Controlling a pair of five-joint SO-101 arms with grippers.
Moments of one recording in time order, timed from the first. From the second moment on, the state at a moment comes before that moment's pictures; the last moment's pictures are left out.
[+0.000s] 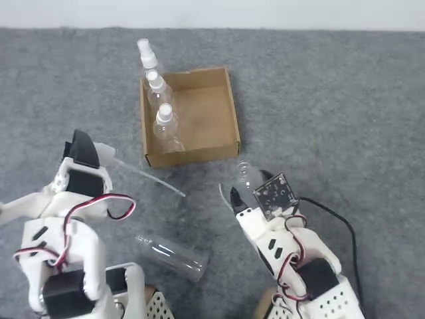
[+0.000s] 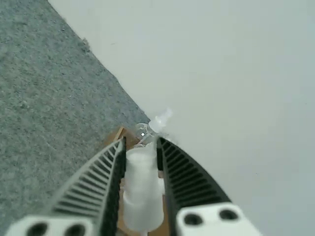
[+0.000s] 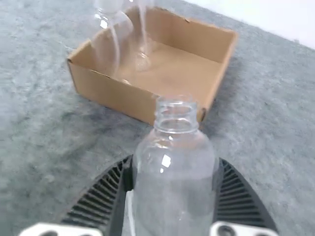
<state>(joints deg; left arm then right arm) -17.8 -84.8 50.9 62.7 52.2 -33.4 -102.7 89.3 49.9 4.4</state>
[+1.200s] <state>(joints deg) -12.0 -84.4 59.6 50.9 57.5 -47.3 -102.7 95.0 44.4 12.1</state>
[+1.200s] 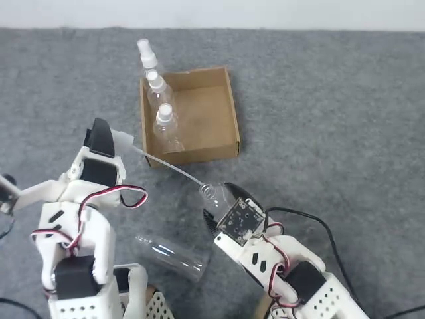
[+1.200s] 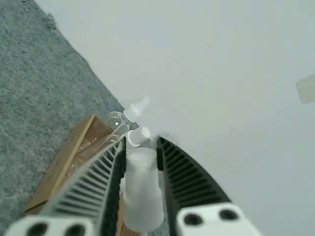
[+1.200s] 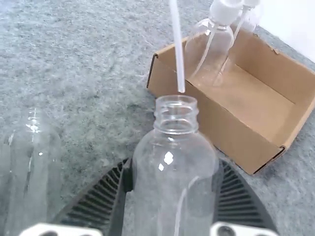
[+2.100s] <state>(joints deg) -7.2 -84.3 62.4 51.7 57.3 -47.2 -102.7 95.0 44.4 12.1</state>
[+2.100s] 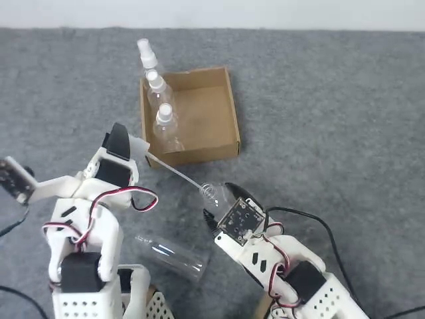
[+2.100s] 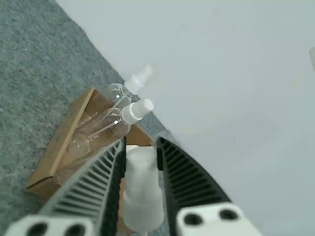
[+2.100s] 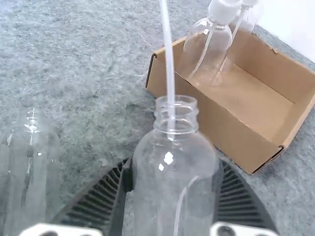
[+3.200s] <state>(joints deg) 3.8 -84.3 71.4 46.6 52.4 -47.3 -102.7 95.0 44.4 12.1</state>
